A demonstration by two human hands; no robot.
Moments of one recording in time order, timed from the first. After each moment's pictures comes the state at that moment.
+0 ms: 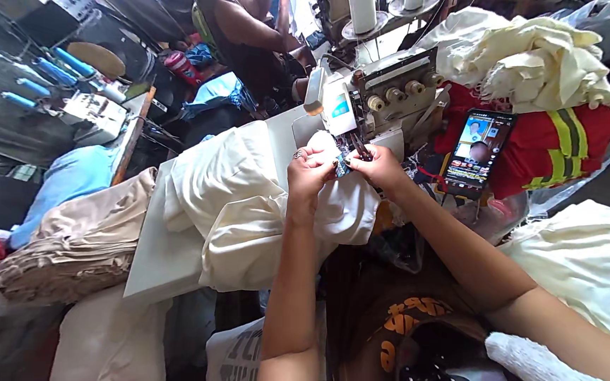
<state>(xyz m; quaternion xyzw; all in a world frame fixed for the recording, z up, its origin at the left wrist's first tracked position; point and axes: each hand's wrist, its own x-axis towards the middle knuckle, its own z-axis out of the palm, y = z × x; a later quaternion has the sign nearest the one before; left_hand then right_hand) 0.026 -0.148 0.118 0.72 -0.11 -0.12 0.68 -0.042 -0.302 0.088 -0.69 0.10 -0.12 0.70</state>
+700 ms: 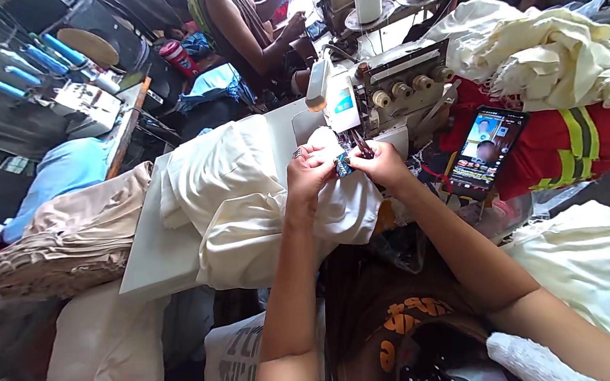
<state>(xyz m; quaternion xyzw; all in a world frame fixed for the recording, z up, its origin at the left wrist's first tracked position) 0.025 -0.145 0.117 0.70 -0.10 -0.13 0.70 -0.035 -0.306 0.086 -0.73 0.09 -0.13 0.66</state>
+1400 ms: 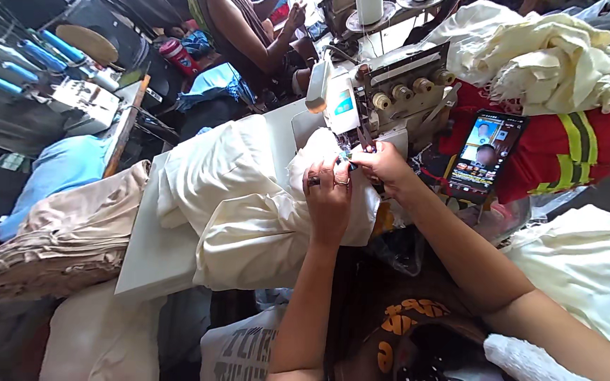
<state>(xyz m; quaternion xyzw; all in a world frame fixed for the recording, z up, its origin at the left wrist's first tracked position) -0.013 -0.155 0.069 0.80 -0.37 0.41 0.24 -0.033 -0.305 0.094 -0.59 0.14 -0.08 0.79</state>
